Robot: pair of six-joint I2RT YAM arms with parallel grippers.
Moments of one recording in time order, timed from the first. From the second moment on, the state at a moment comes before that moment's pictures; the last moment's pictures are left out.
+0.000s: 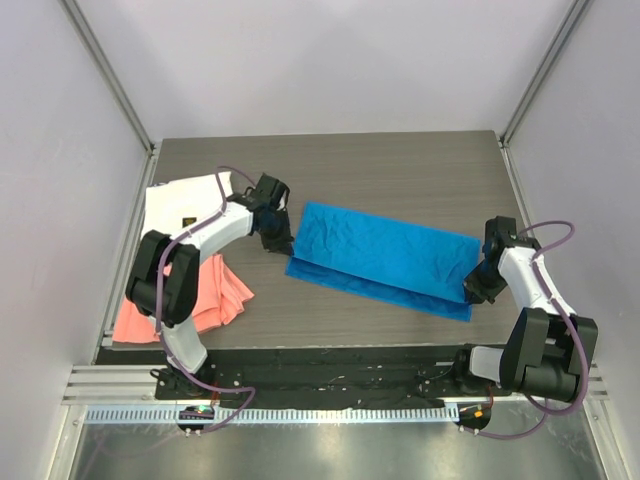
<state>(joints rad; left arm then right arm) -0.44 1.78 1.24 -0.62 0.14 -0.62 -0.22 1.24 0.77 -0.94 0.14 0.66</state>
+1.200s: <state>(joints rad) -0.47 1.70 1.20 -0.64 0.10 -0.63 -0.22 1.26 0.77 -0.98 0.16 0.68</state>
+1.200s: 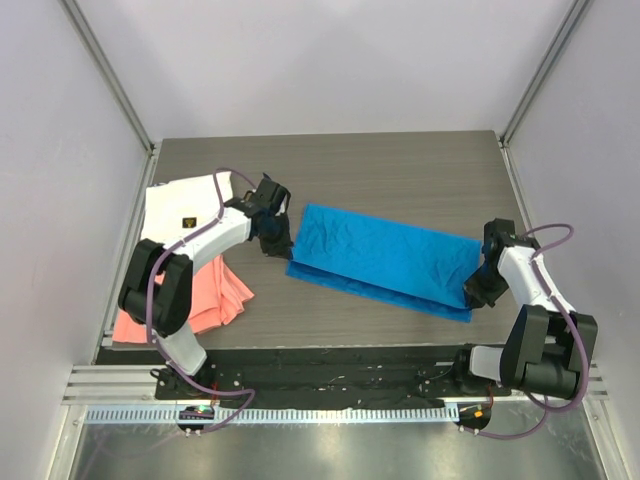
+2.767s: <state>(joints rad) -0.53 1.75 1.14 -0.65 0.01 -0.63 -0.22 1.33 0.71 -0.94 0.13 0.71</state>
